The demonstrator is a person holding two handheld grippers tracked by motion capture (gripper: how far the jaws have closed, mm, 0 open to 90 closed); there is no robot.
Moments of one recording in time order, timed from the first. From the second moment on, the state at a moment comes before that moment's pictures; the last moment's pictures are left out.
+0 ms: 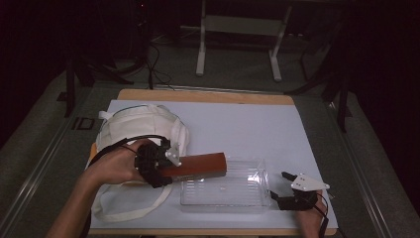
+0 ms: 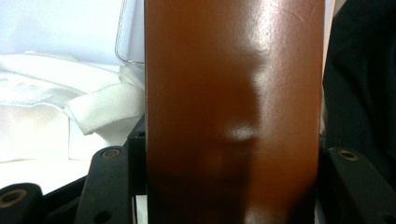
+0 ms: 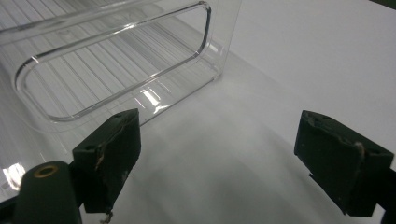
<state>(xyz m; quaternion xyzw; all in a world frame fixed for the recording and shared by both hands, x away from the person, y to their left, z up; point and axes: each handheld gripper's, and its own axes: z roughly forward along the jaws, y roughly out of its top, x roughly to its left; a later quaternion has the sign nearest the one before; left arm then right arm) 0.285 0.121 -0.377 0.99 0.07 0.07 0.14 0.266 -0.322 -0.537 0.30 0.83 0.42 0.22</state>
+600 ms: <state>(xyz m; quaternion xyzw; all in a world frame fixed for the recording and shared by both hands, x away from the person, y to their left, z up) 0.274 0.108 -0.390 0.99 0.05 0.06 0.14 0.266 -0.321 -0.537 0.30 0.83 0.42 0.21</state>
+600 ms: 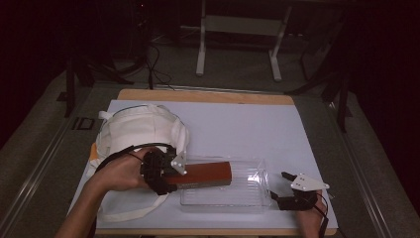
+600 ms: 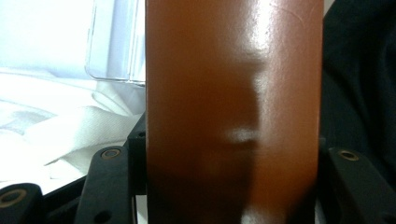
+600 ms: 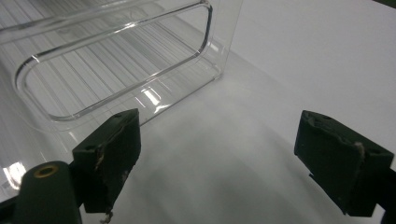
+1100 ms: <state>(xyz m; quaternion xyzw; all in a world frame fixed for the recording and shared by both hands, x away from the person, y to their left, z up) 0.266 0.090 -0.397 0.99 0.02 0.05 0.13 0.266 -0.321 -0.537 0.30 0.83 0.42 0.21</state>
